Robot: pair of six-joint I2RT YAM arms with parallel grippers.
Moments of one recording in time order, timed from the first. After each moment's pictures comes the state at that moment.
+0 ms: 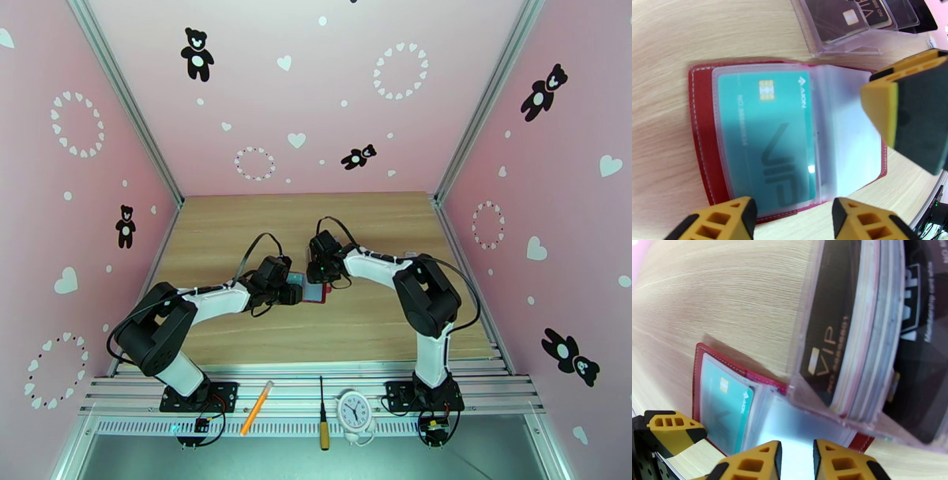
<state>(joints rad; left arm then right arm) -0.62 1.63 0.76 -0.09 0.17 -0.54 0.67 1.96 1.29 -0.46 -0.14 0.45</state>
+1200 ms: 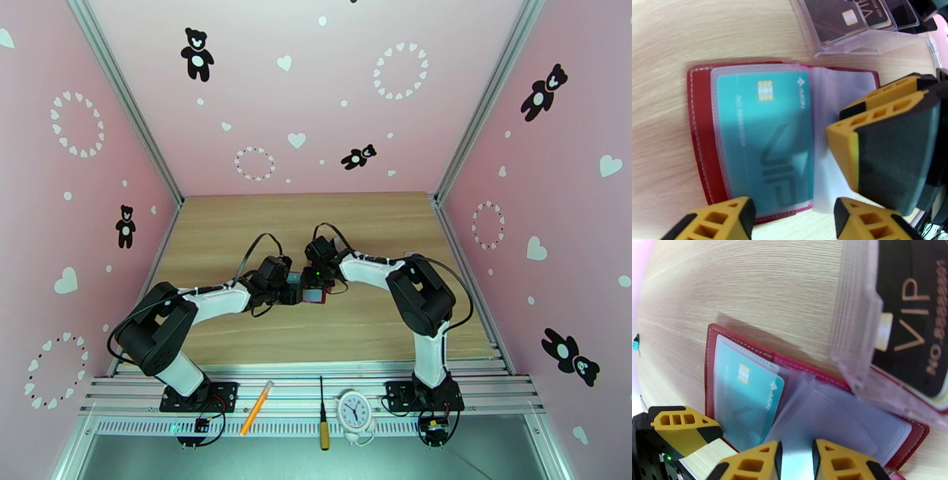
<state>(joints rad) -0.63 1.63 0.76 -0.08 0.17 -0.55 0.70 1.98 1.26 -0.38 -0.25 0.57</state>
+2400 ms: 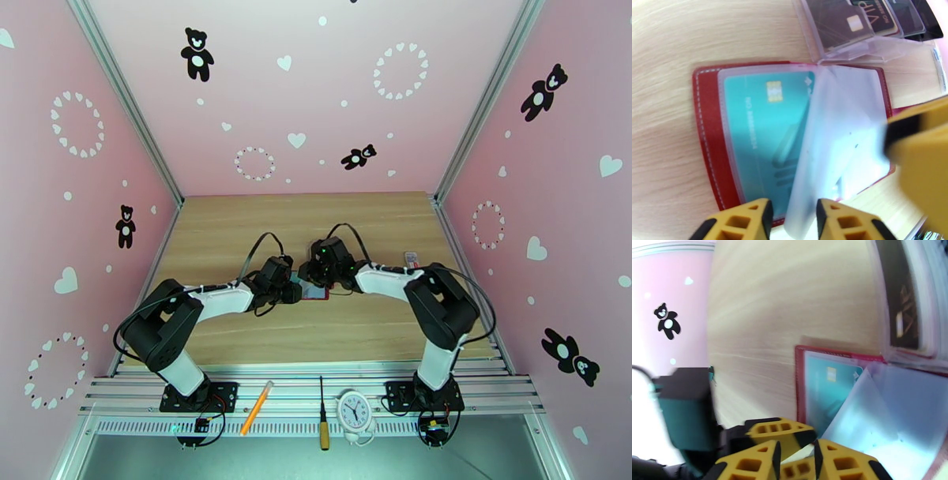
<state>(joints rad) -0.64 1.67 0.77 -0.05 0.12 -0.57 0.65 1.78 1.01 0.01 -0.40 0.91</state>
